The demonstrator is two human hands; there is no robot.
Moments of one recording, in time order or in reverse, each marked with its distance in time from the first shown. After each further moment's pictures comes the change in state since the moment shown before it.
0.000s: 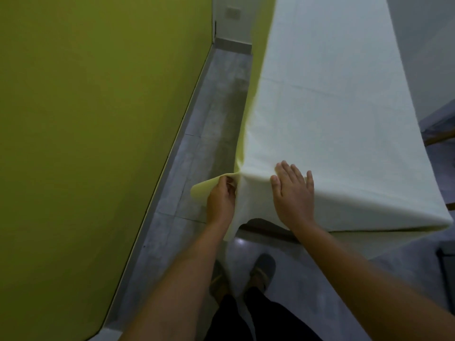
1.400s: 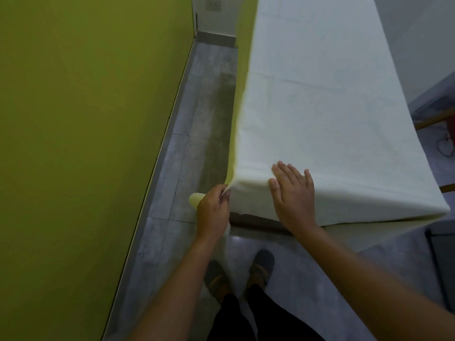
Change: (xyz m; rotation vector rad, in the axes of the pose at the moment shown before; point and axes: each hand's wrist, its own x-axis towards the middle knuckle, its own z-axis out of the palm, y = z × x) left_hand -0.013 0.002 -0.026 0.042 -0.030 0.185; right_hand -0.002 0.005 0.004 0.021 0.076 -0.024
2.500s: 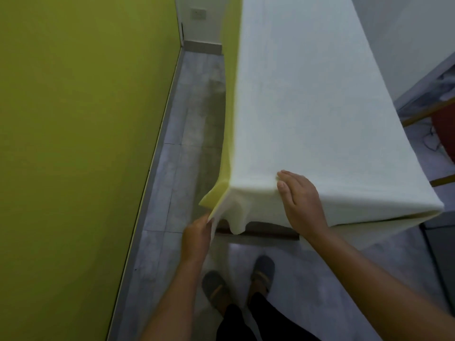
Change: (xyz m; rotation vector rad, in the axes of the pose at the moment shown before) left_hand -0.007 -0.067 -0.001 0.210 -0.159 -0.116; right_hand 0.006 0.016 -0.018 0.265 0.012 0.050
